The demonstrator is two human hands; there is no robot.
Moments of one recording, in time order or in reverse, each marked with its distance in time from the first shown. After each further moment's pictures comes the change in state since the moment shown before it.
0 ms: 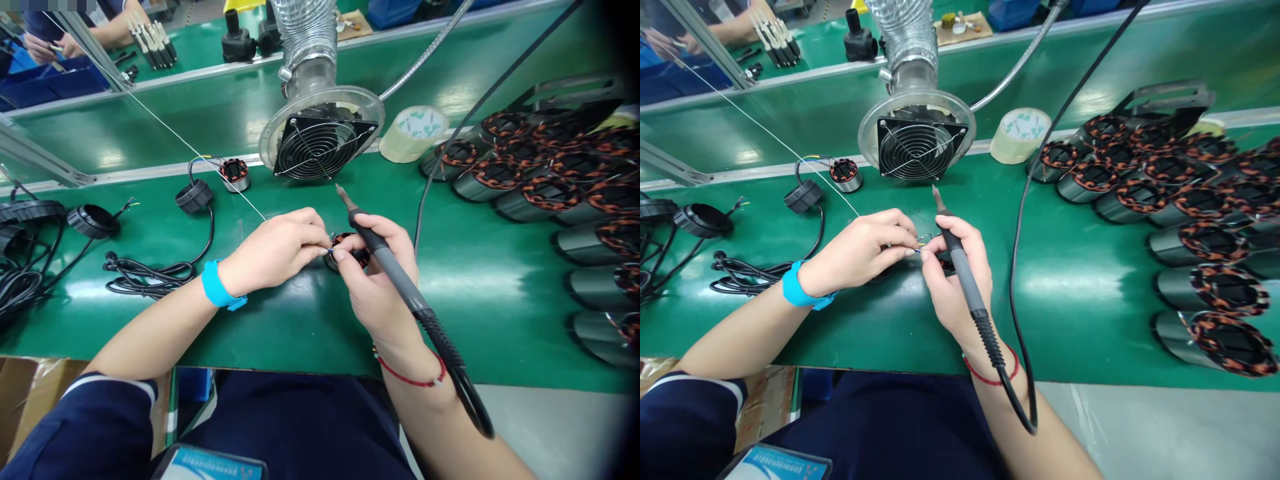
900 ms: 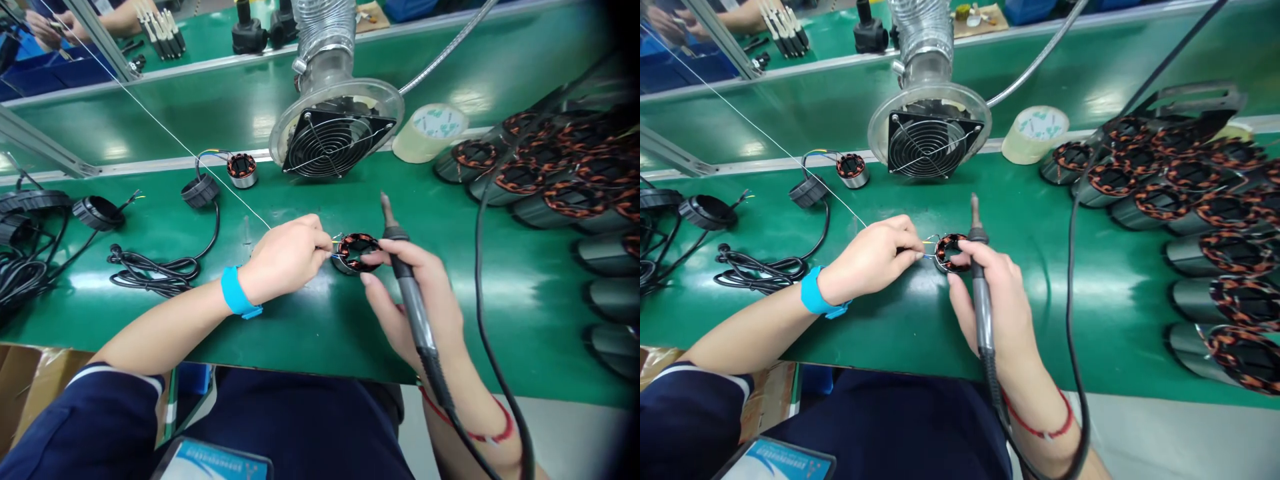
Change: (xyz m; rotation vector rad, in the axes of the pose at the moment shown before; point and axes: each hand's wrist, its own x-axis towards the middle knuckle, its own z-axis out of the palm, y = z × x) left_hand 0.001 0.008 0.012 0.018 -0.058 -0.299; right_hand -0.008 -0.003 -0.045 -0.513 -0.180 -0.175
